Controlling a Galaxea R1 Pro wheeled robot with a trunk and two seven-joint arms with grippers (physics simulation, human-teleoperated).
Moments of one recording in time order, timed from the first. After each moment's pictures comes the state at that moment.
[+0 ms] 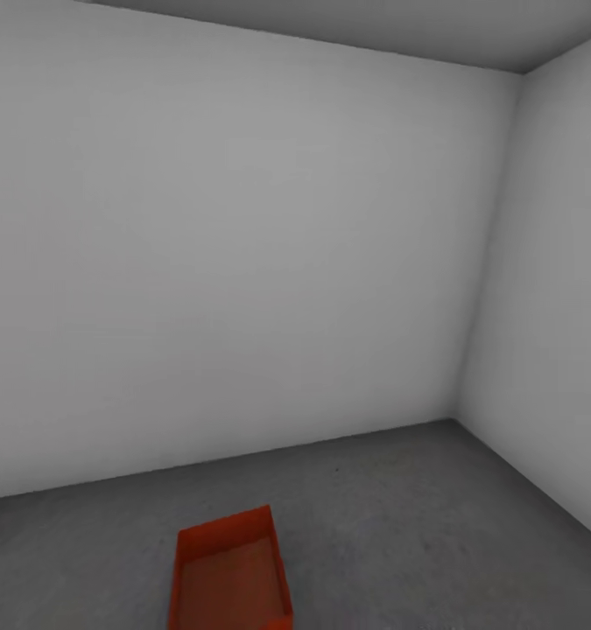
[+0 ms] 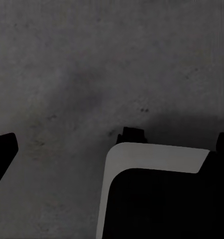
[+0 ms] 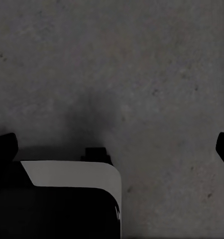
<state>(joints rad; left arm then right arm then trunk) -0.19 0.03 0.06 0.00 0.04 -0.04 0.11 -0.18 0.01 0.10 0.03 -0.04 -0.17 -0.13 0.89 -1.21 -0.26</state>
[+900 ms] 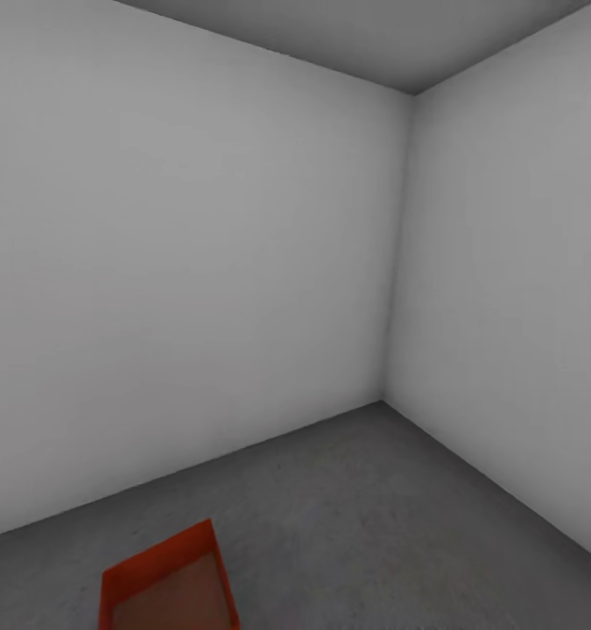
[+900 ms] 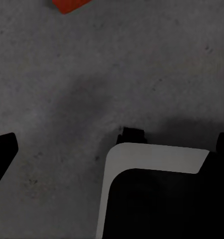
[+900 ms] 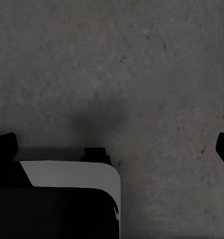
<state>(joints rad) -0.19 0.03 0.06 0.00 0.04 -0.04 0.11 -0.18 0.01 0.10 0.03 -0.04 -0.17 -0.12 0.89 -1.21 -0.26</state>
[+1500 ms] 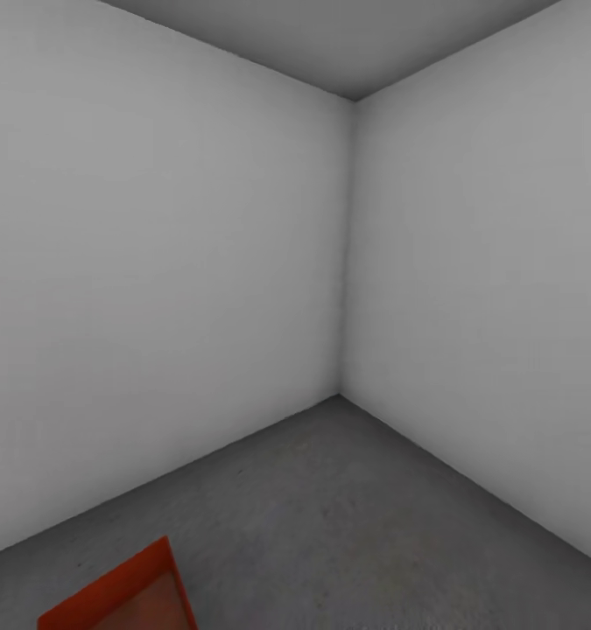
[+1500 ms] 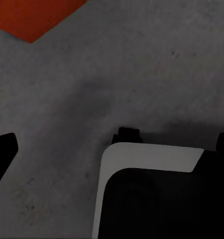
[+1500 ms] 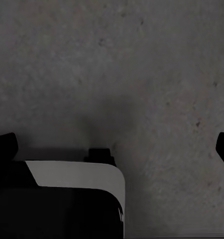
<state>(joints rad) -0.19 0.03 0.06 0.00 0.04 -0.04 0.09 -0.18 0.01 0.10 0.03 -0.04 -0.17 -0.10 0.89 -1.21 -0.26</state>
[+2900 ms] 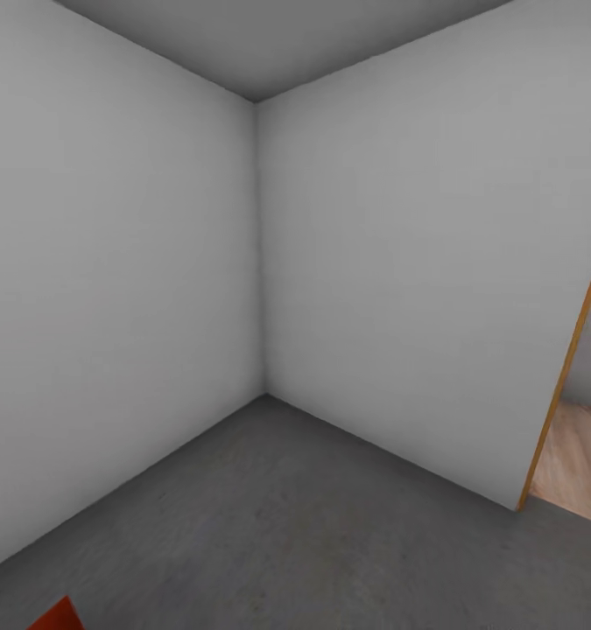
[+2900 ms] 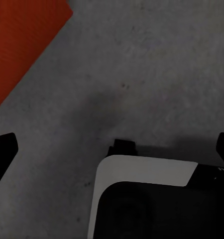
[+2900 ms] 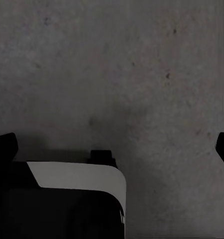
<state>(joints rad) -0.19 0.02 0.06 0.00 0.05 -0.09 0.09 -0.18 0.01 0.10 0.03 -0.04 -0.18 -0.09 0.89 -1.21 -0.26</state>
